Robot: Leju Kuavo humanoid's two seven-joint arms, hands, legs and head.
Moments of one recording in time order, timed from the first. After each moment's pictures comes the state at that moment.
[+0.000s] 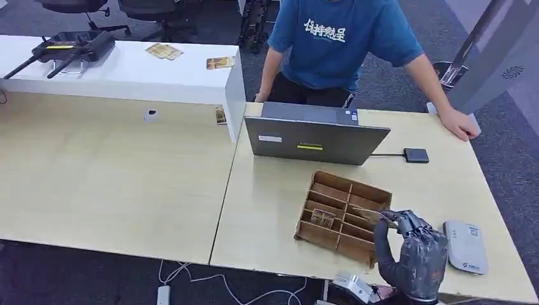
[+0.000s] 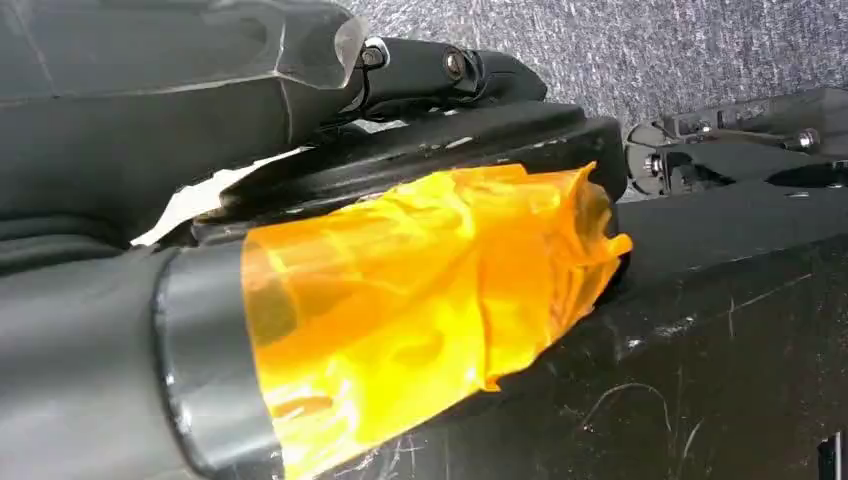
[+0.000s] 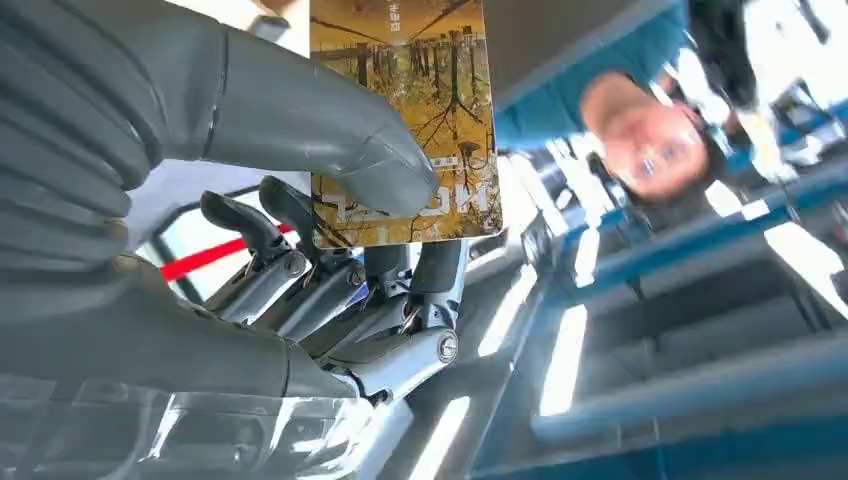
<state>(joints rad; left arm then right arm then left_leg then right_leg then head) -0.13 -0.06 -1.45 -0.11 1.56 0.27 0.02 0.08 -0.12 0.32 -1.74 1.11 -0.70 -0.13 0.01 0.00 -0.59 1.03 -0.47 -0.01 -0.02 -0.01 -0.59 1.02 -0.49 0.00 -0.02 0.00</state>
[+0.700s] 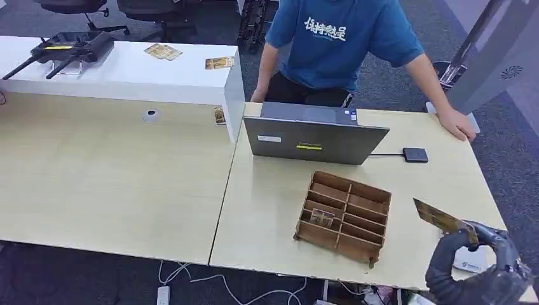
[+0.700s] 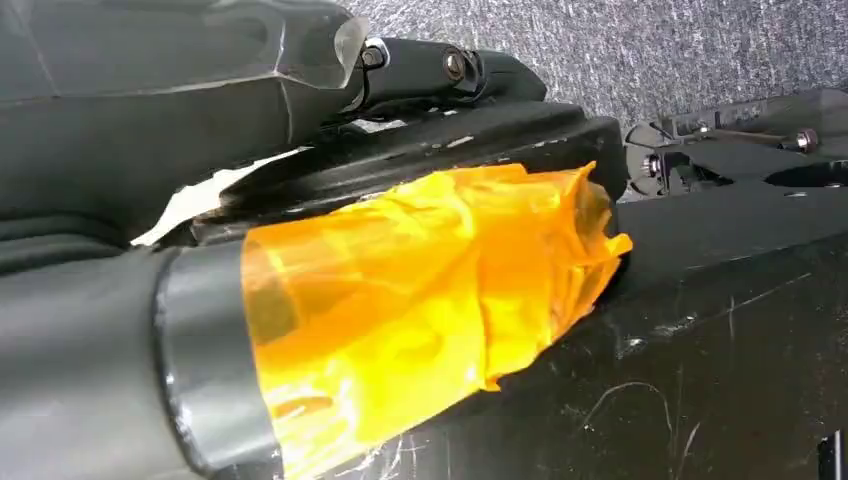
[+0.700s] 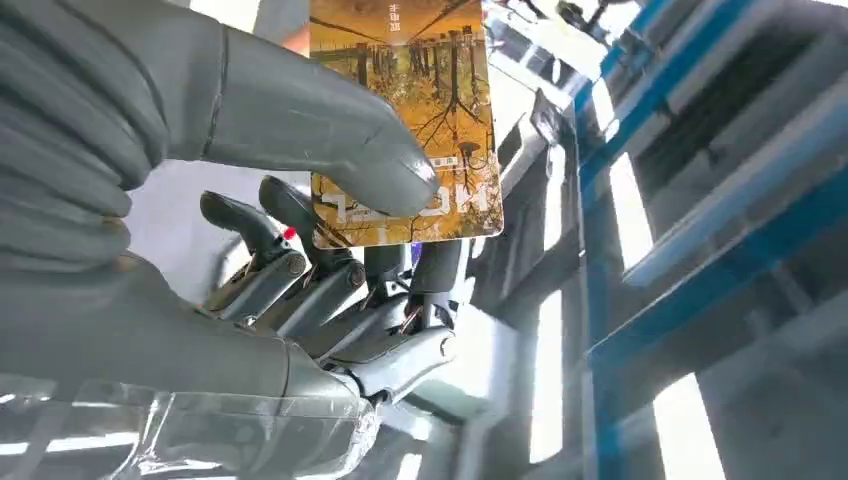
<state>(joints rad) -0.13 -0.06 -1.45 -0.11 1.56 0.27 0.02 0.18 0.17 0.05 -1.93 0.67 -0.70 -0.51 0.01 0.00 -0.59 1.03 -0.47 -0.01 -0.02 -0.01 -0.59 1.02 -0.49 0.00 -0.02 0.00</state>
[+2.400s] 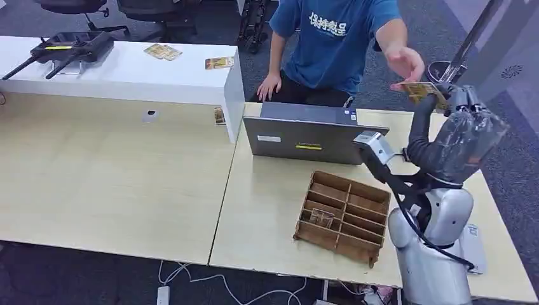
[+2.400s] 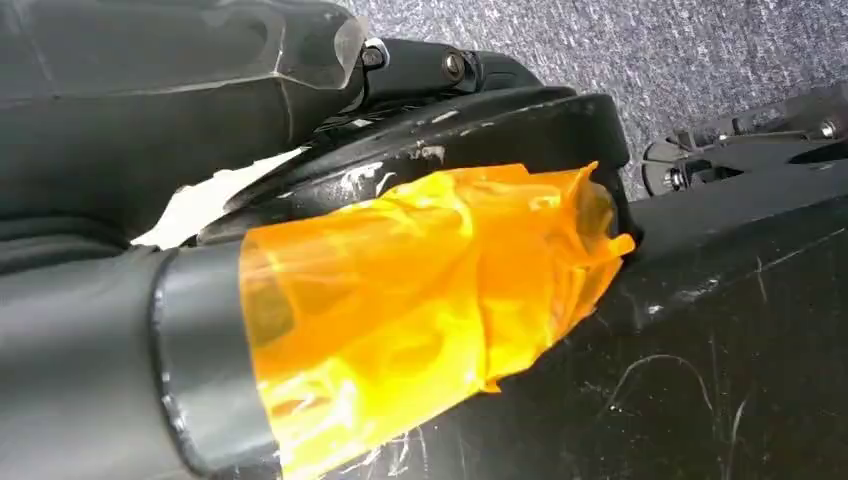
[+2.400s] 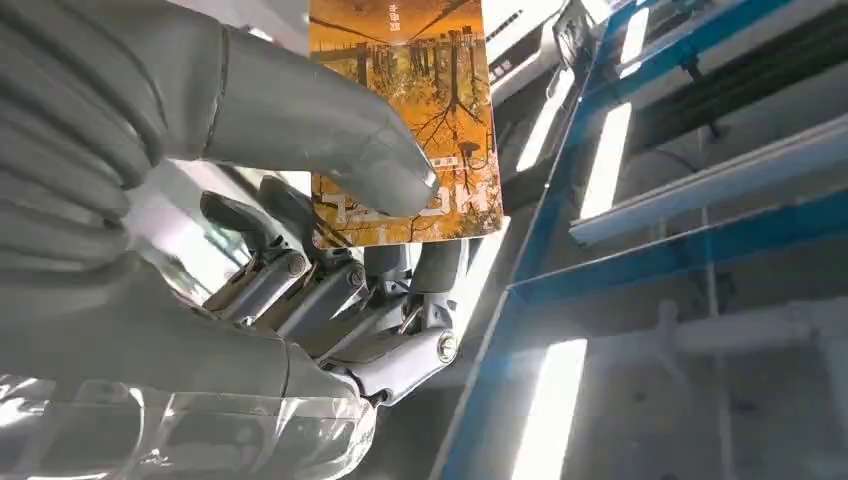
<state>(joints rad) -0.14 -0.06 -1.47 -0.11 1.41 0.26 0.09 -0.52 0.06 0.19 -1.45 1.36 -0.66 0.09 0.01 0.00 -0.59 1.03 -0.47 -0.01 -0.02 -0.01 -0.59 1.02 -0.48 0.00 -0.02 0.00</state>
